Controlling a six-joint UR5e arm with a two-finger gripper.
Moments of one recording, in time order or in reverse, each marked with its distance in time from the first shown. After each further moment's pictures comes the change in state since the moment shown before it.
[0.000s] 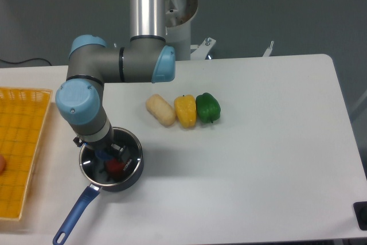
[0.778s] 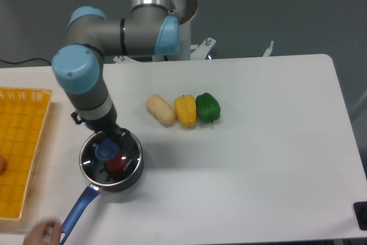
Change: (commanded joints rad) arm 0.093 0.147 -0.025 -0.063 0.043 0.340
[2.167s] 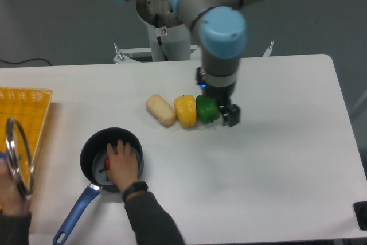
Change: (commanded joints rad) arm 0.479 0.051 -0.017 -0.103 -0.029 0.800
